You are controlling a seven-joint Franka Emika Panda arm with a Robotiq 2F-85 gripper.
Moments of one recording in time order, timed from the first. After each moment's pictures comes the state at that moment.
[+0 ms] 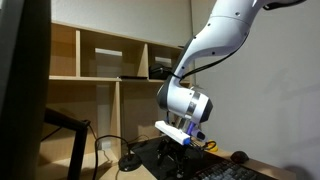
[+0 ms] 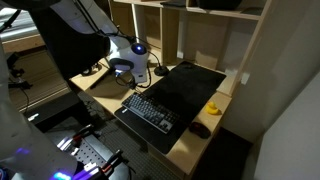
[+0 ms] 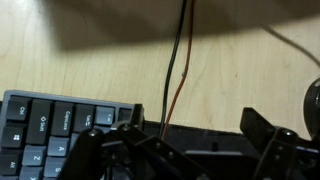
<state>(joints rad) 0.06 0.38 0.05 -2.26 1.01 2.74 0.59</state>
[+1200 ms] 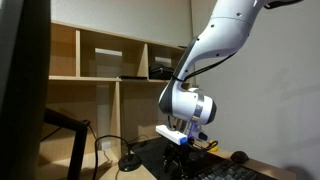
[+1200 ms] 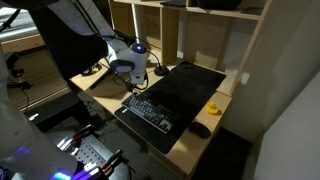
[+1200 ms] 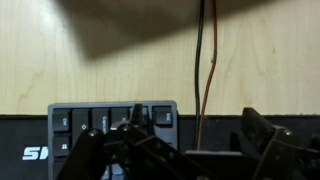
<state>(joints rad) 0.10 0.37 0.00 -2.29 0.84 2.71 0.93</state>
